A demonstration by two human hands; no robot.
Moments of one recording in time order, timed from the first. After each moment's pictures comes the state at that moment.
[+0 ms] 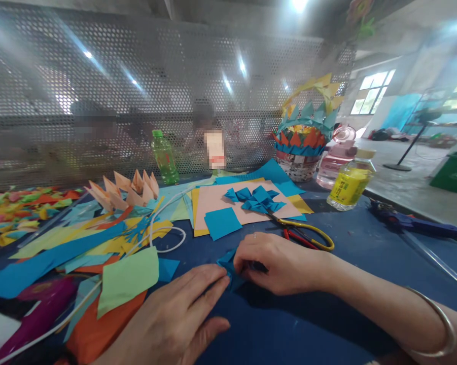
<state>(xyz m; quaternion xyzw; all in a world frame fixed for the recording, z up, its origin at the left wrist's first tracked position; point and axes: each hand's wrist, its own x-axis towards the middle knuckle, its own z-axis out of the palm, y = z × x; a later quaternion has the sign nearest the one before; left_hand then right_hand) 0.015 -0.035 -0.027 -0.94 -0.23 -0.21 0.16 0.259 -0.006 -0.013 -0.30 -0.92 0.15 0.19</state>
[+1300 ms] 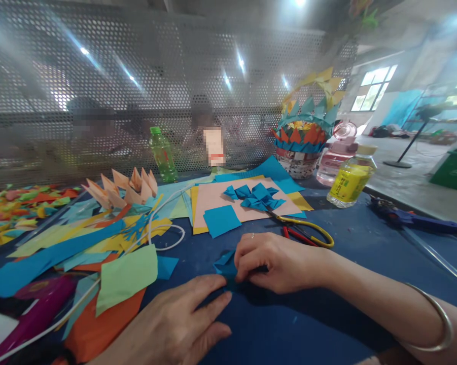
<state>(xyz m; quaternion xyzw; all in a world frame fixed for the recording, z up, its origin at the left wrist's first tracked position) 0.012 -0.037 -0.028 -0.95 -0.22 -0.17 0.11 0.262 -0.002 -0.019 -0.21 -0.93 0.19 0.23</state>
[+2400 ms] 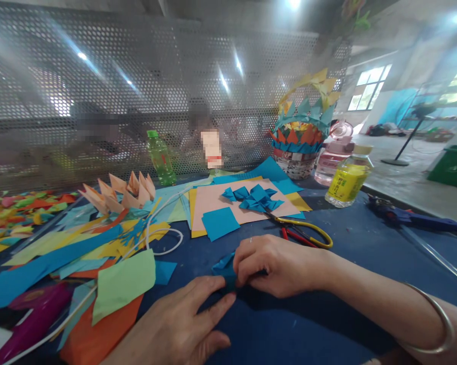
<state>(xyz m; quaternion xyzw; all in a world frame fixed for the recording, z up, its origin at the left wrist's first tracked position) 0.016 -0.035 -0.029 -0.95 -0.22 -0.17 0.12 0.263 -0.001 -0.018 -0.20 -0.94 0.18 0.22</state>
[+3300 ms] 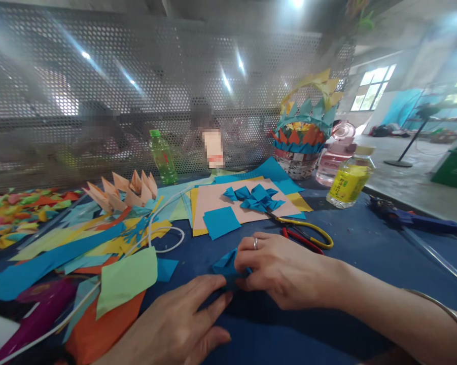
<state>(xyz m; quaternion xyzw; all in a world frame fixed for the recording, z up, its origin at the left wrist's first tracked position) 0.015 -0.040 -0.027 -0.95 -0.23 -0.16 0.11 0.264 -0.017 -0.006 -0.23 -0.97 -0.01 0.07</state>
